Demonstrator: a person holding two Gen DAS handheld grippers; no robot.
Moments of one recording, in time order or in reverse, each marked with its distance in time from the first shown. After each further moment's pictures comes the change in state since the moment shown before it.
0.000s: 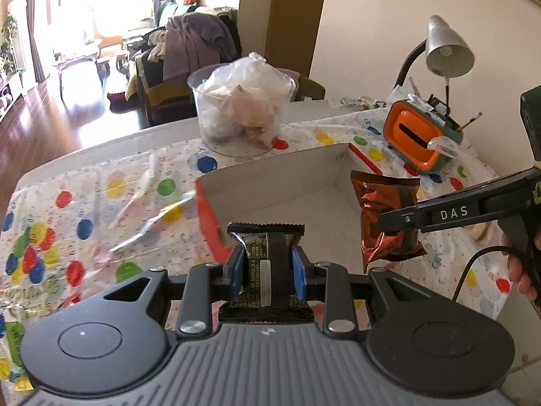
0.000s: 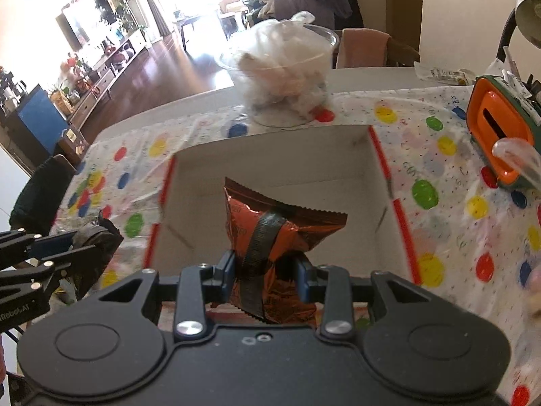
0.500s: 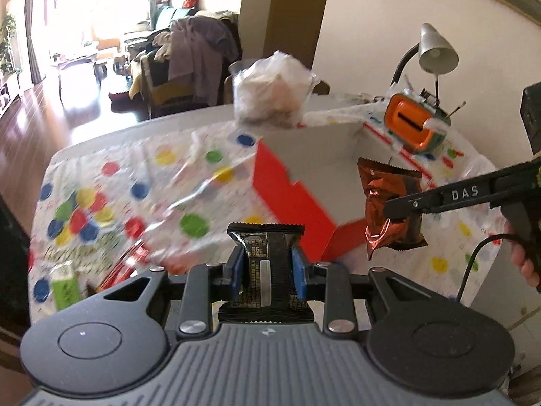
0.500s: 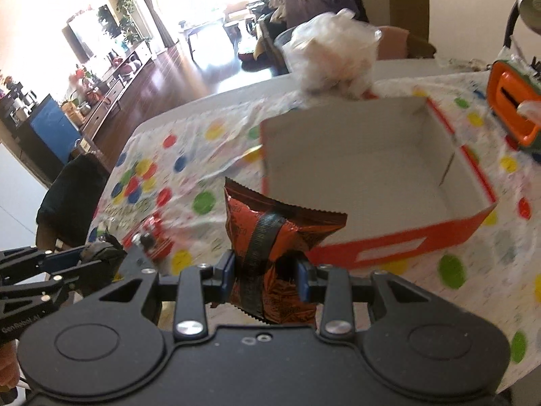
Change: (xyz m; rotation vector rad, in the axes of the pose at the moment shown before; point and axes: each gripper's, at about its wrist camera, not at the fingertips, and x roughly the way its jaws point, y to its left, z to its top) left arm -0.091 0.100 -0.075 0.017 -0.027 -0.052; right arm -0.027 0.116 -0.058 0.056 -0.047 0.020
